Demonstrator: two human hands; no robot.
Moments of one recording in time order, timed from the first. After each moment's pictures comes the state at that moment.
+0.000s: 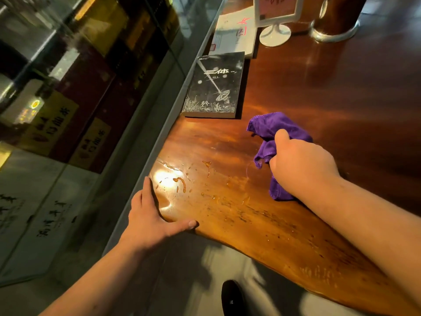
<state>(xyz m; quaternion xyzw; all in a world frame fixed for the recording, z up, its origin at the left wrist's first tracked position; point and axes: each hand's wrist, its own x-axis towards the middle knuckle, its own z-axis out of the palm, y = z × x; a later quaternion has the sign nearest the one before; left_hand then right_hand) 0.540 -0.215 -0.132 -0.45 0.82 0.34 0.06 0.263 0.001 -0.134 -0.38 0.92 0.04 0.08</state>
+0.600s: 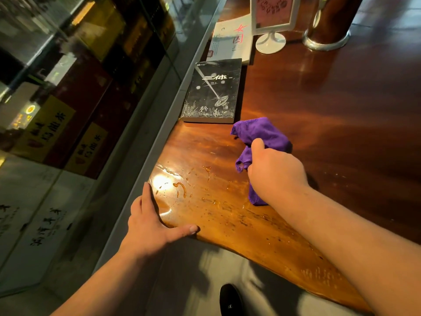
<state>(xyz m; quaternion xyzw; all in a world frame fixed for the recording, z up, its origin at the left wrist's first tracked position) 0.538 -0.216 -0.127 -0.45 0.82 0.34 0.06 0.294 -0.037 -0.127 -0.34 0.94 -0.02 0.08</state>
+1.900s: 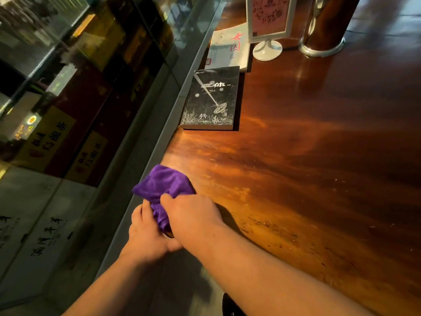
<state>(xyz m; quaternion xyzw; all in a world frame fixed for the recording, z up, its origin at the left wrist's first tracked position) 0.539 -0.224 -0.135 -0.44 0.84 0.29 0.12 0.415 -0.126 -0.110 -0.53 0.81 -0.16 0.18</state>
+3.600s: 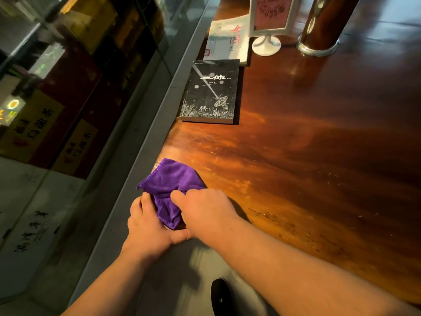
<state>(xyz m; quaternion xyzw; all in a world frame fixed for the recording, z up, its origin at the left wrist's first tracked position) 0.541 -0.224 -0.134 -0.44 0.84 0.29 0.11 0.412 -0.110 -0.106 -0.55 0.81 -0.10 0.14</state>
